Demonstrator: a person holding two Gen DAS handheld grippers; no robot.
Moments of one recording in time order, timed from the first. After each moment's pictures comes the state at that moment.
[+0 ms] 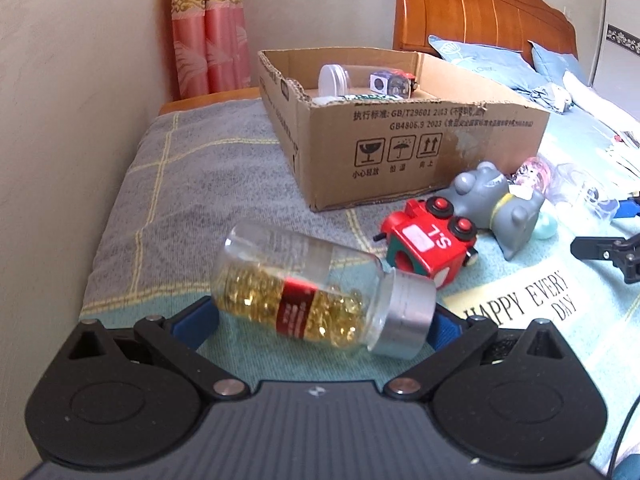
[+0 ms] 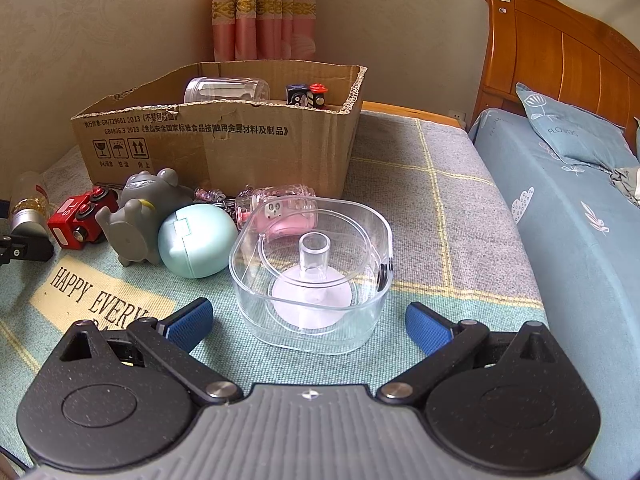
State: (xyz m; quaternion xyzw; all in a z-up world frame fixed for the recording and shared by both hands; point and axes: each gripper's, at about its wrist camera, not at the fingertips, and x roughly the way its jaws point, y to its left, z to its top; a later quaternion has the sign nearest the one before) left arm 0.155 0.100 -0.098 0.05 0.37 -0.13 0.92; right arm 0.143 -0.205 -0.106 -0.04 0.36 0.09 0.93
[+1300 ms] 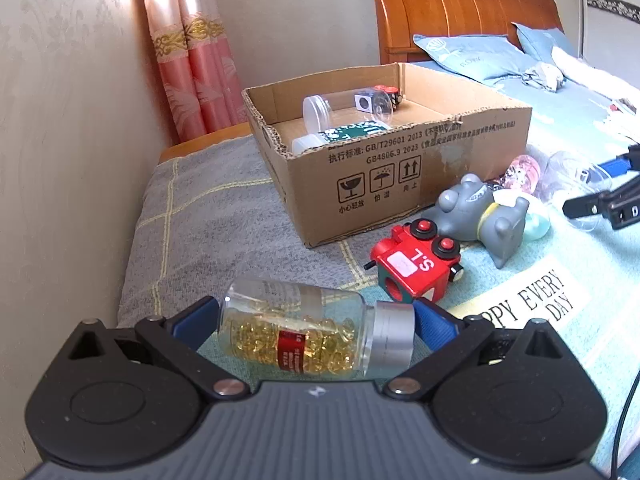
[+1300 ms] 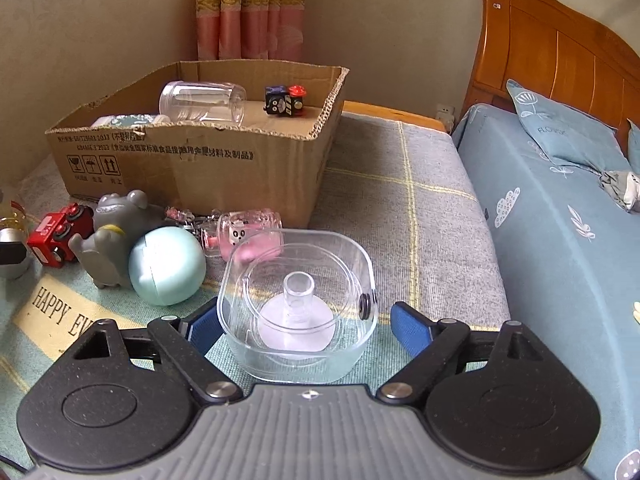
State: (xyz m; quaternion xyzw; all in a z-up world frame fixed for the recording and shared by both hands) left arm 0.148 0.084 -0.076 0.12 0.34 -0.13 0.92; right arm 0.164 -0.208 -0.088 -0.06 0.38 0.07 0.92
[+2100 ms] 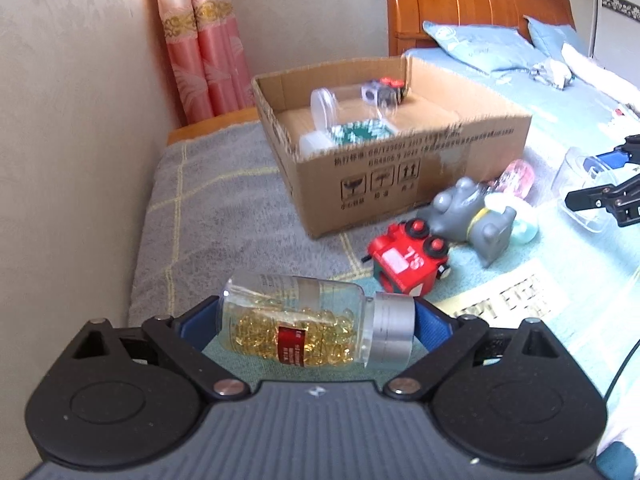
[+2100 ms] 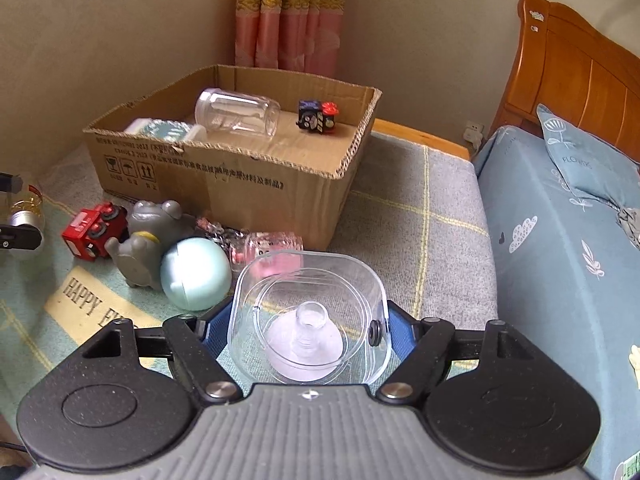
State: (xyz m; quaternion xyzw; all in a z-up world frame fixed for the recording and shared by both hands) left arm 0.138 0.086 -0.049 0.10 0.38 -0.12 0.91; right arm 0.162 -0.206 -0.057 -0.10 0.38 0.12 0.91
